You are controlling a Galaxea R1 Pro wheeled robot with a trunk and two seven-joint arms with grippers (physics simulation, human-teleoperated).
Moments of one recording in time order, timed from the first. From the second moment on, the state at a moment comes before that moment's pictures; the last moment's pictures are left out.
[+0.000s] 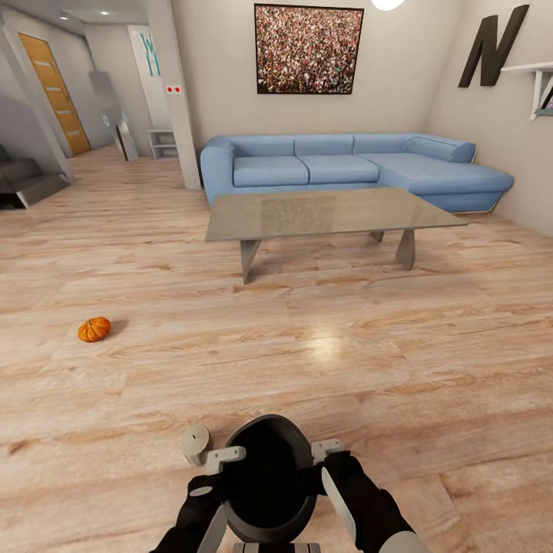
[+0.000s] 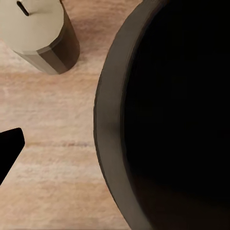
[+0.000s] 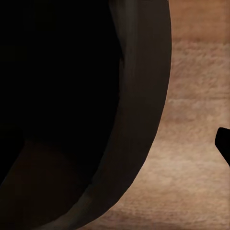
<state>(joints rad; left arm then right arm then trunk) -0.22 -0.16 -0.24 -1.08 0.28 0.47 0.46 -0.48 0.17 0.18 -0.71 -0.05 0.70 -0.05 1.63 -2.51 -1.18</state>
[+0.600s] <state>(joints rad) -0.22 -0.16 -0.26 -1.08 0.28 0.46 0.47 -0.48 0.17 0.18 -0.71 -0.05 0.70 -0.05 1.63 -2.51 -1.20</state>
